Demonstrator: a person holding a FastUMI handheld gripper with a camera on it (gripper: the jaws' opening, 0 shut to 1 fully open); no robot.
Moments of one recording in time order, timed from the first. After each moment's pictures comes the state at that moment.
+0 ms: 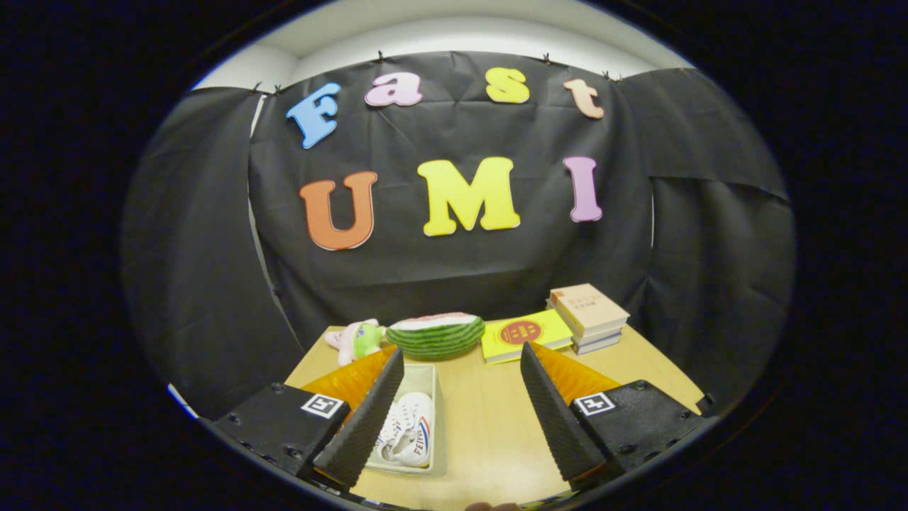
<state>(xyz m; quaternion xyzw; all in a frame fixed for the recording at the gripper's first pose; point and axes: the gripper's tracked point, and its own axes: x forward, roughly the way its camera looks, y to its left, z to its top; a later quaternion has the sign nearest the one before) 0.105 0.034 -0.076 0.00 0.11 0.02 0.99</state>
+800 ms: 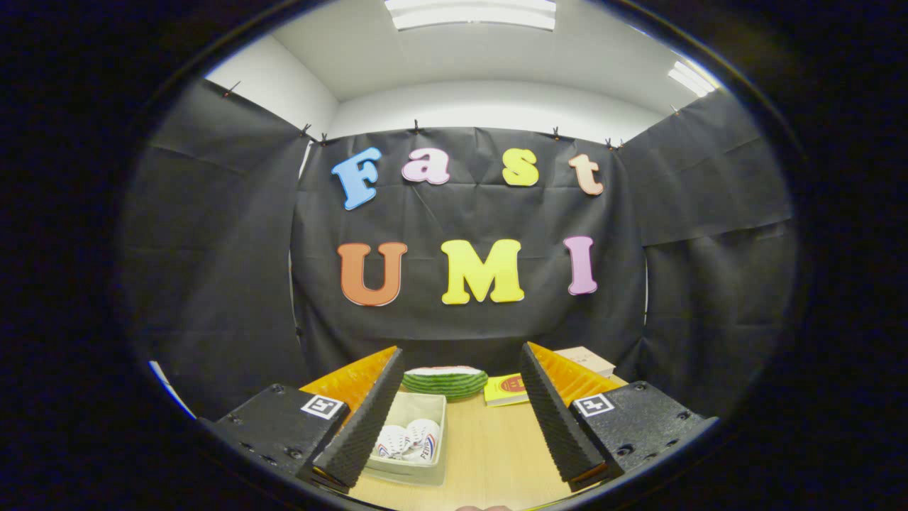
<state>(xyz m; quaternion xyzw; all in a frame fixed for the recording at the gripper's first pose) -0.015 0.051 -0.041 -0.02 -0.04 0.05 1.00</state>
